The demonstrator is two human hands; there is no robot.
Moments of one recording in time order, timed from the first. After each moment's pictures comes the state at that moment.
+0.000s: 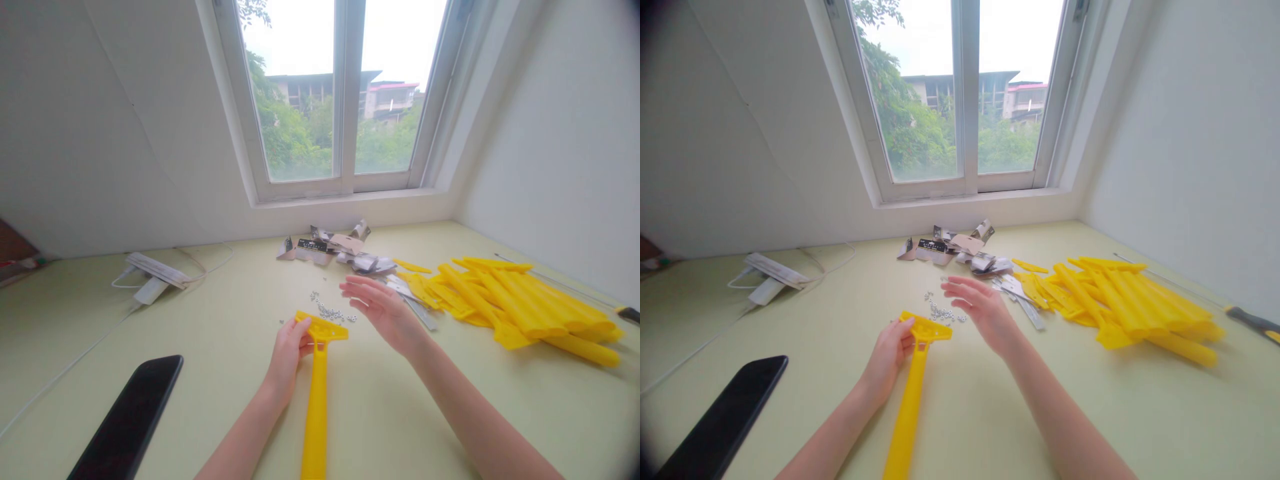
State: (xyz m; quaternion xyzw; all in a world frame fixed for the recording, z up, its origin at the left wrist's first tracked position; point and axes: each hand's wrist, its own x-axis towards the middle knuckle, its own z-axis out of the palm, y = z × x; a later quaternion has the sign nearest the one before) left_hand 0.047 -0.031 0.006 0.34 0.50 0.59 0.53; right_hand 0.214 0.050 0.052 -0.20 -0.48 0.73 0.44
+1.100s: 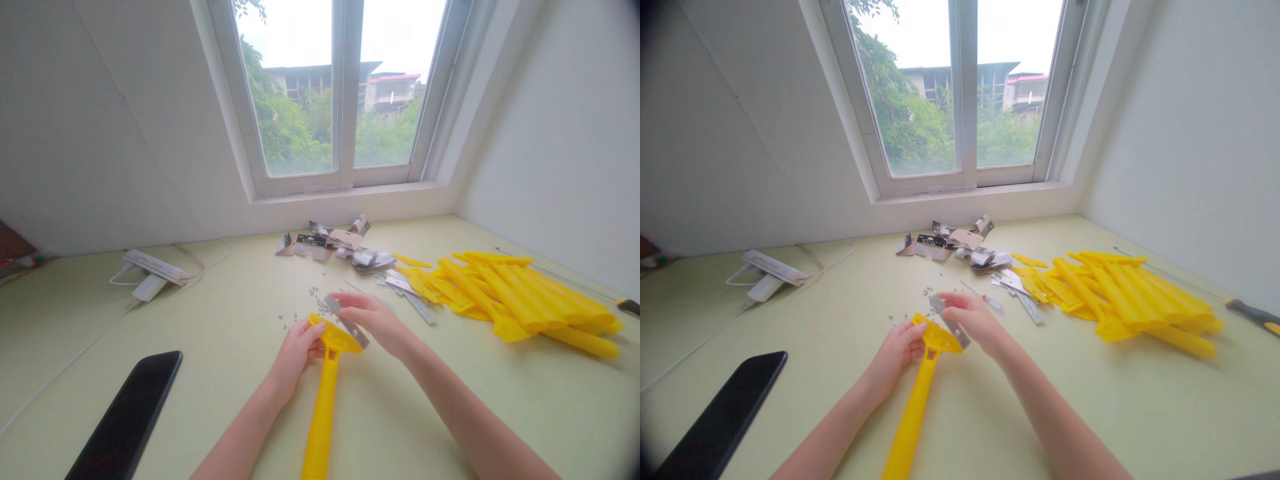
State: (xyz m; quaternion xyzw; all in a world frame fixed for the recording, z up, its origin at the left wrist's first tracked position) left_hand 0.053 -0.033 0.010 0.40 0.45 0.52 0.60; right_hand 0.201 0.040 0.045 -0.39 -0.63 0.60 0.31
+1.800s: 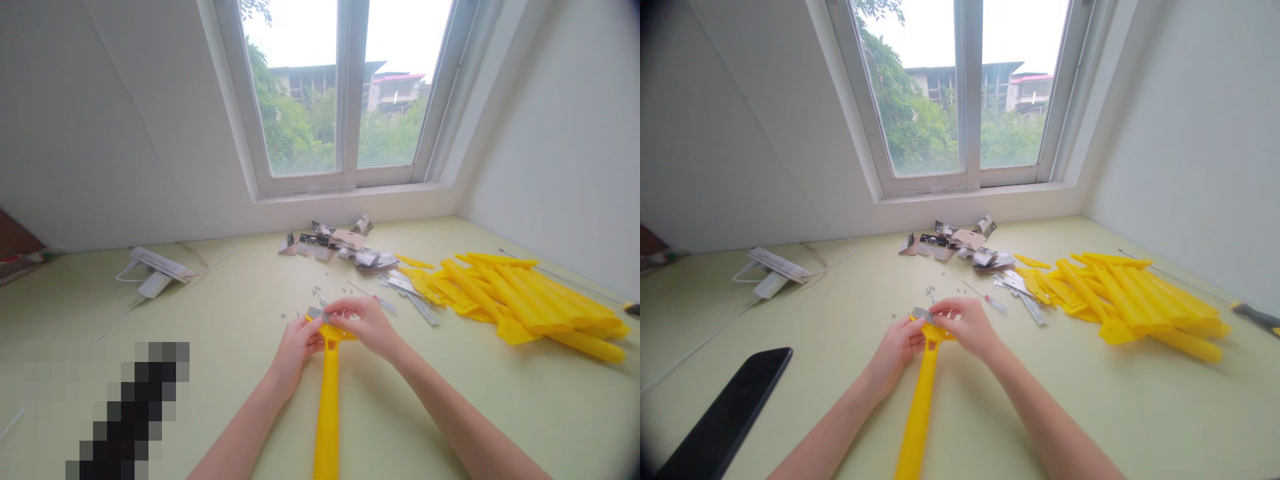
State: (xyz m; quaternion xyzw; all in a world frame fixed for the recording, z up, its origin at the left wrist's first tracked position) left_hand 0.051 -0.032 0.010 0.37 0.45 0.56 0.59; right_hand 0.191 0.035 0.034 -0.33 -0.75 0.45 0.35
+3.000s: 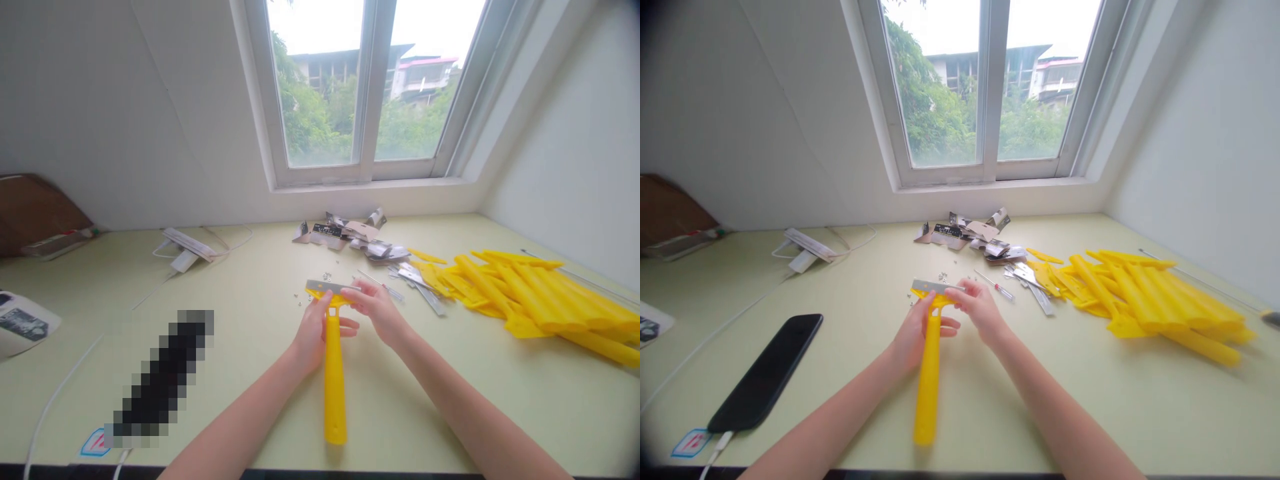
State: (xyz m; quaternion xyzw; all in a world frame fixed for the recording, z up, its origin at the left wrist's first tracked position) left_hand 0.074 -0.042 0.027 0.28 0.41 0.61 0.62; right_hand 0.188 0.025 0.040 -0.34 -0.59 0.63 0.37
